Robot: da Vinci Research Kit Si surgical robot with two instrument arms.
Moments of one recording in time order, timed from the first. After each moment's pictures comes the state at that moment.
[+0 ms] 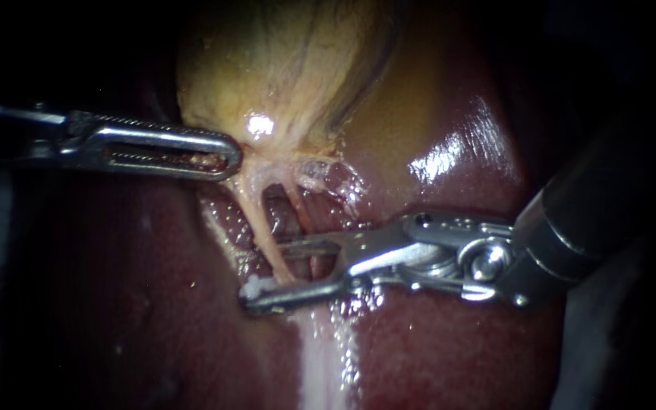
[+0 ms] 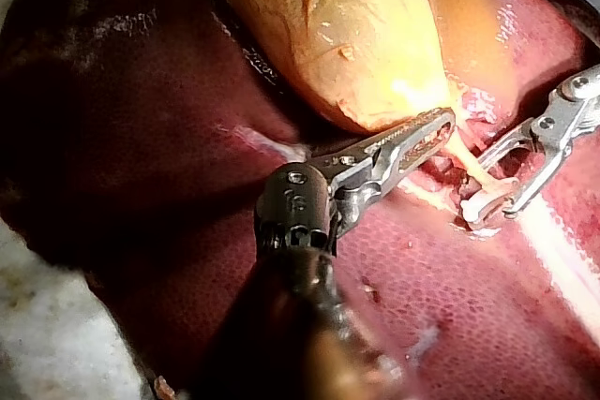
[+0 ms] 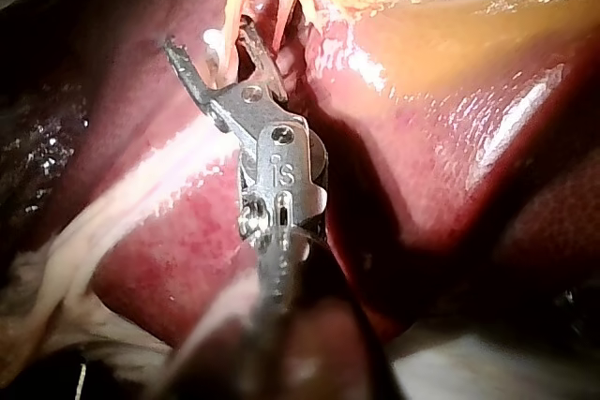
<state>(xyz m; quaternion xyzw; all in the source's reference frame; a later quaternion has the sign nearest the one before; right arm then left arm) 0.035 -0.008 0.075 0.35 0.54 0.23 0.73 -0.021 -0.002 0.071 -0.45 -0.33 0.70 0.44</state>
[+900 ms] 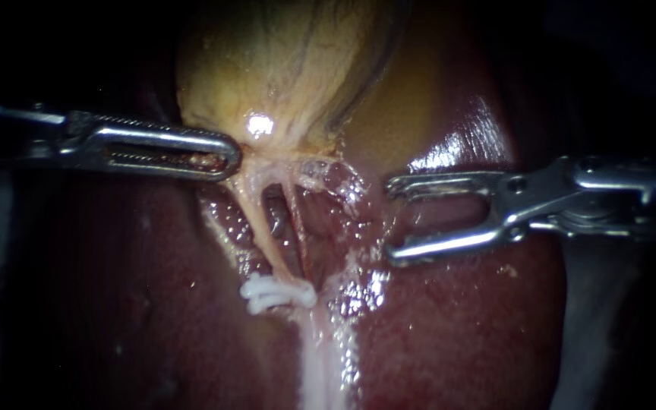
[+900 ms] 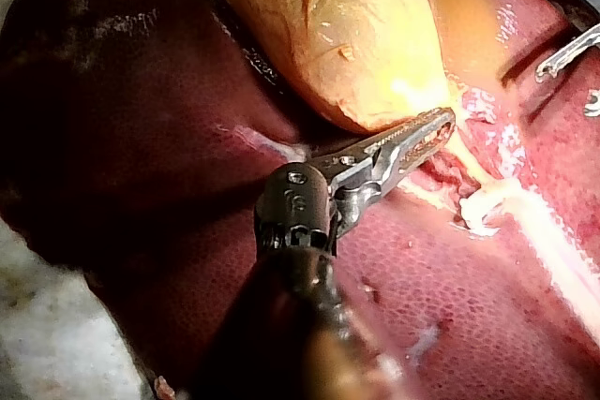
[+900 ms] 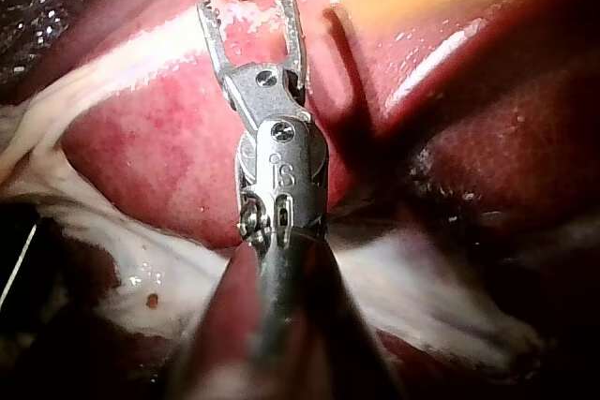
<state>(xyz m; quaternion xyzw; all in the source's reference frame) 0.022 -0.002 0.067 0.29 0.56 0.20 0.75 -0.021 -0.002 0.071 -0.45 -0.33 0.70 0.44</state>
